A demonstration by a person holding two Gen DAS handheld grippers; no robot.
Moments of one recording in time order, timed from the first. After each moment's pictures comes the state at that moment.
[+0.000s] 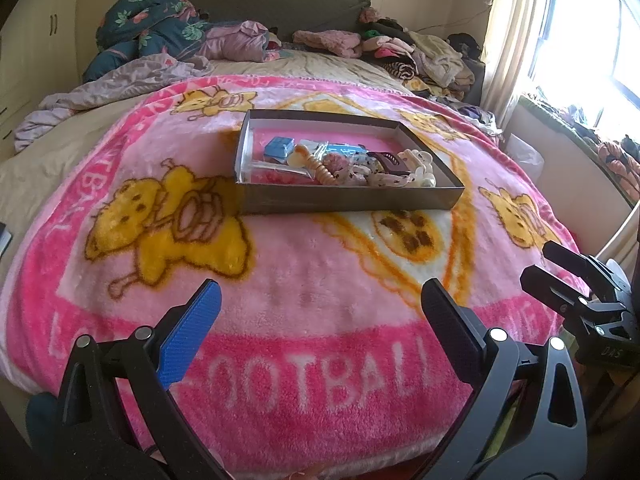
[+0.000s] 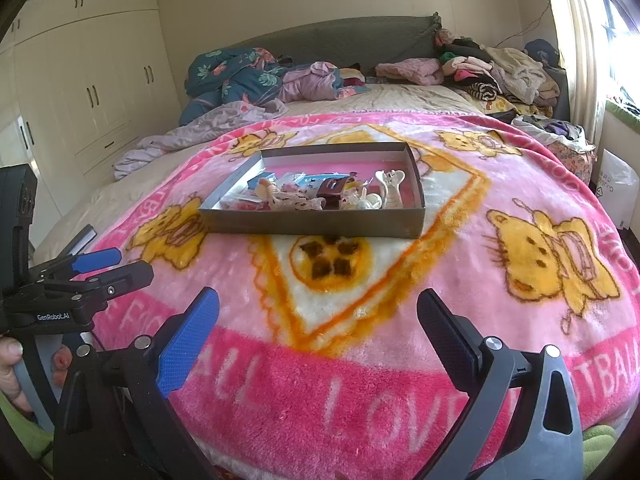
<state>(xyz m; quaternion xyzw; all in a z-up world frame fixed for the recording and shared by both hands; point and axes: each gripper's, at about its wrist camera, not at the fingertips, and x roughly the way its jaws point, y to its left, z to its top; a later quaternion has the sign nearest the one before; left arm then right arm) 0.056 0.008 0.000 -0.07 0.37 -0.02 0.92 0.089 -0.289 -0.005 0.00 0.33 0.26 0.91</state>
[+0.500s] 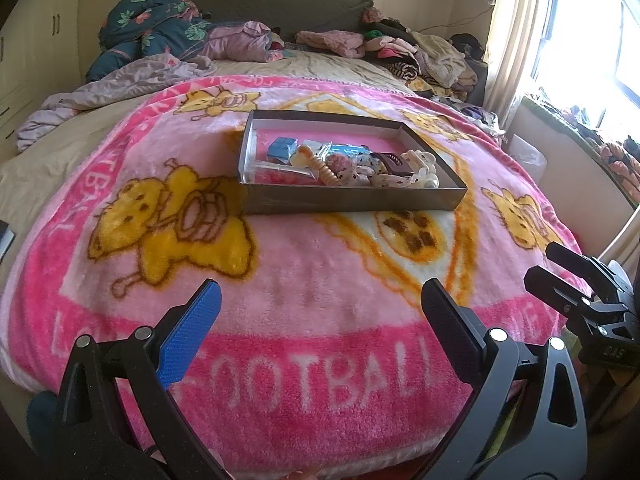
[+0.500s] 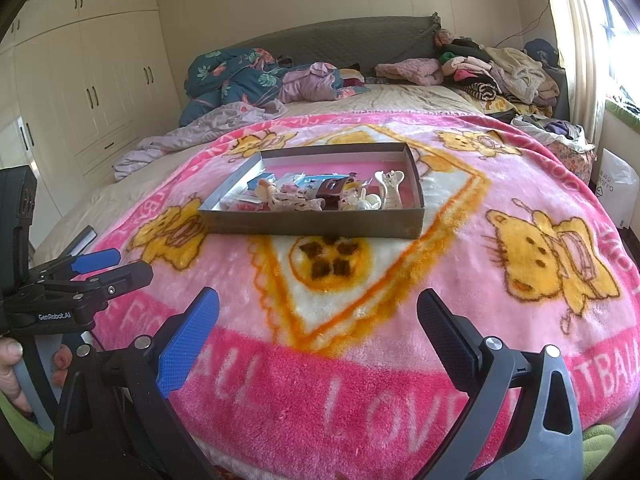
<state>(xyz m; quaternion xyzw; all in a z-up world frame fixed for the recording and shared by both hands) 0.057 0.009 0.004 -0.07 0.37 -0.01 0.92 0.089 -0.289 -0.005 0.00 0.33 0.26 0.91</state>
